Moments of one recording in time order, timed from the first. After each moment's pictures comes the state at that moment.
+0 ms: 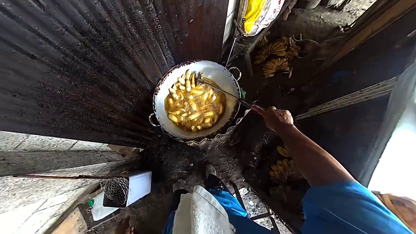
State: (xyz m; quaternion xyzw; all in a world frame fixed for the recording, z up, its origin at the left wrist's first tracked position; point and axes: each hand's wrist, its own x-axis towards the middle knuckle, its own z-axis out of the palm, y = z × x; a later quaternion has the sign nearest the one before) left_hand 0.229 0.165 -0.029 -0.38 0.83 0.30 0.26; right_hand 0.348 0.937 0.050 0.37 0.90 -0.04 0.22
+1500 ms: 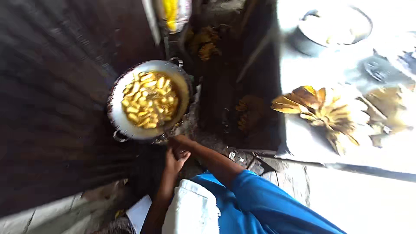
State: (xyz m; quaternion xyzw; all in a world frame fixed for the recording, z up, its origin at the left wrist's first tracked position) left_hand 0.241 0.496 0.019 -0.14 0.52 0.59 0.60; right_hand 0.278 0.608 0.025 0.30 0.81 -0.48 0.15
